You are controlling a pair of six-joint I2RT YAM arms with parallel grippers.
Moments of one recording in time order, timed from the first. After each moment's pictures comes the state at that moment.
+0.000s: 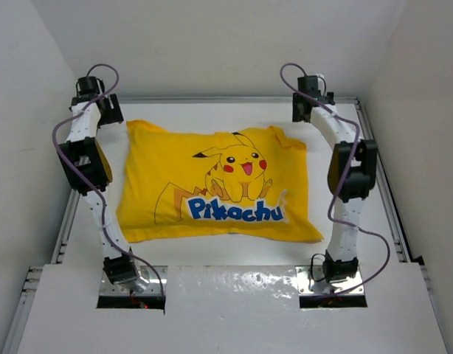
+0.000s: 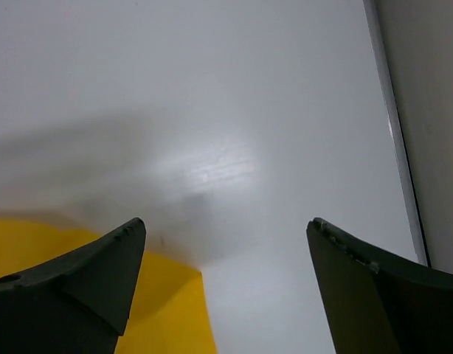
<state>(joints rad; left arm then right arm) 0.28 2.42 2.23 -0.69 -0.04 -0.04 0.13 2.26 1.95 -0.48 0.53 0.07</state>
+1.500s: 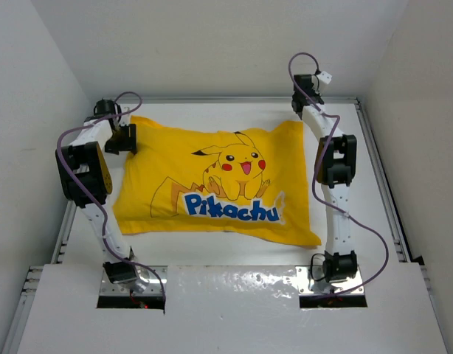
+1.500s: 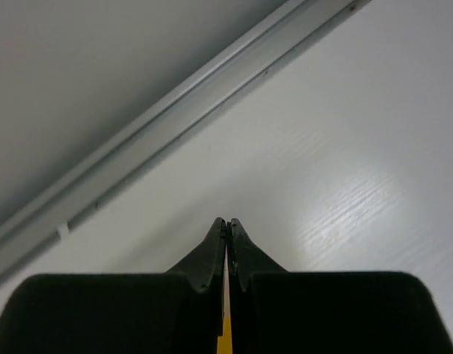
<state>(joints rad) 0.23 2.06 1.58 -0.63 0.03 0.14 0.10 2.51 2.15 -0.29 0.54 0.54</state>
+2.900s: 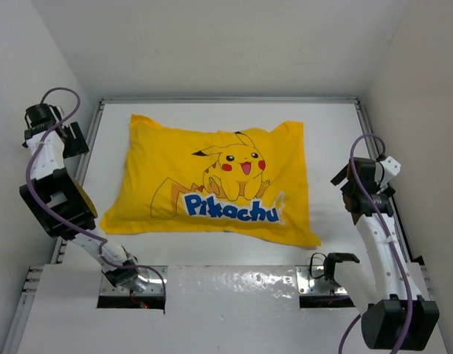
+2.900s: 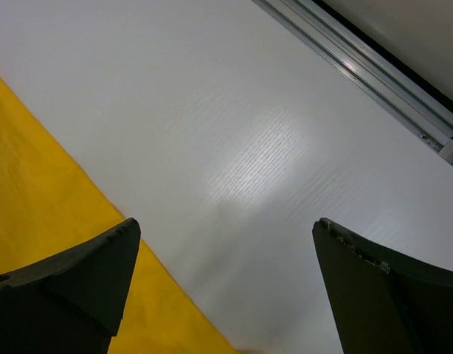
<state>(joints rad) 0.56 1.74 1.49 -0.70 -0.02 0.08 -0.06 0.86 0.67 -0.59 0.52 0.60</state>
